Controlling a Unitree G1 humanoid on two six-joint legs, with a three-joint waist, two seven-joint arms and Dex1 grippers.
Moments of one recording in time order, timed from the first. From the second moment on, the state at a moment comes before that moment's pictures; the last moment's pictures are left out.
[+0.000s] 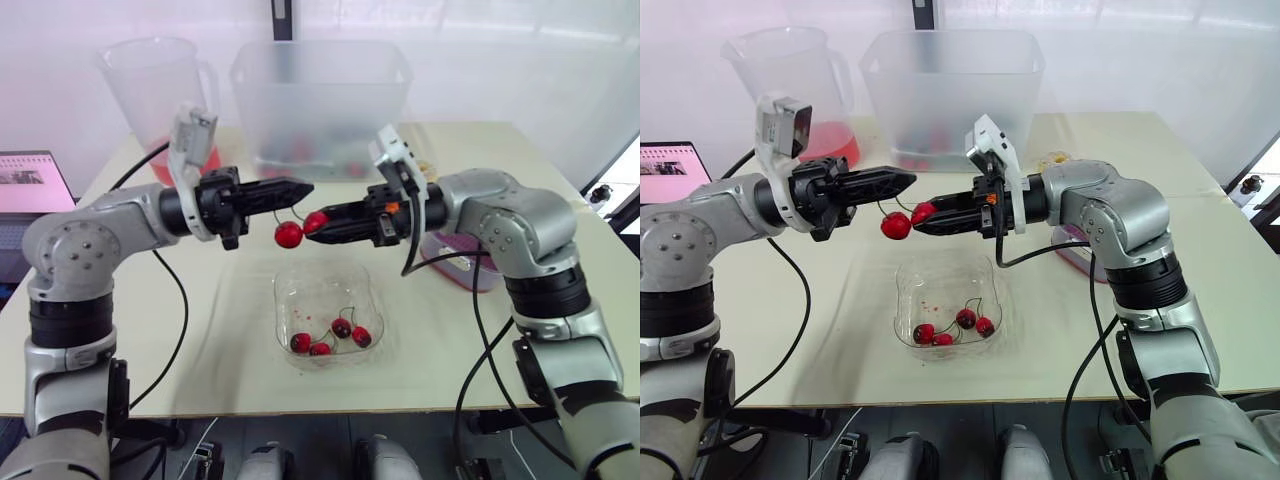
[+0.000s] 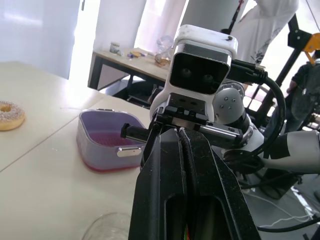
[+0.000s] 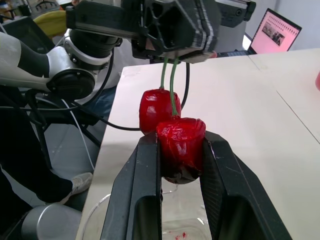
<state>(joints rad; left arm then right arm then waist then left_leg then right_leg) -0.83 0.64 0.18 -0.16 -1.12 1.04 -0.84 -1.01 -0.57 0.15 -0.08 0.64 0.88 1.16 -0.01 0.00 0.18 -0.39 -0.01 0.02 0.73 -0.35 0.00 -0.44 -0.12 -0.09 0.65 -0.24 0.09</state>
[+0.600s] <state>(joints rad) -0.84 0.62 0.21 -0.15 -1.10 1.00 -0.80 -0.85 -0.65 0.03 -0.09 0.78 1.11 1.09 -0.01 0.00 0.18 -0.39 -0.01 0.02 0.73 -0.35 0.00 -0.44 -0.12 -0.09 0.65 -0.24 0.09</state>
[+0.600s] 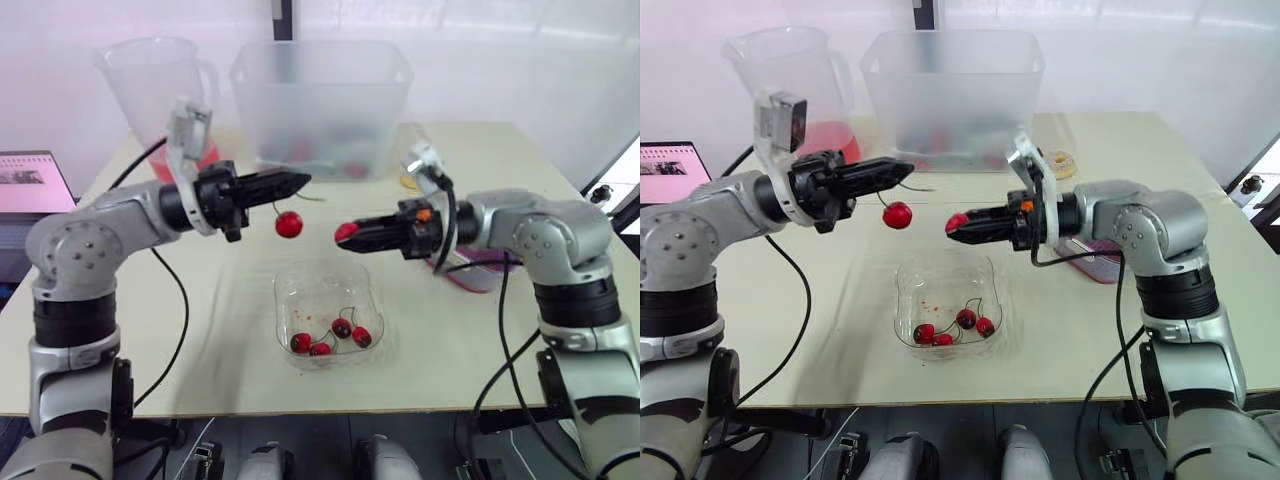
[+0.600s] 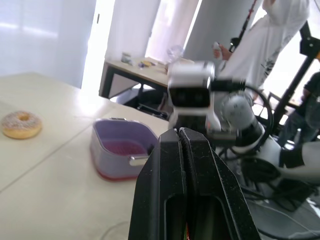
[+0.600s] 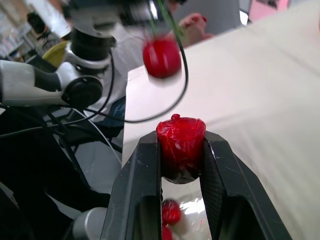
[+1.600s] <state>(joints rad) -0.70 0.53 0.26 -0.32 -1.10 0.90 -0.56 -1.16 -0.87 0.40 1.02 -0.19 0.02 1.19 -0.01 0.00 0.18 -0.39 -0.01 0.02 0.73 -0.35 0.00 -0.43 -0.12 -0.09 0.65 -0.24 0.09</state>
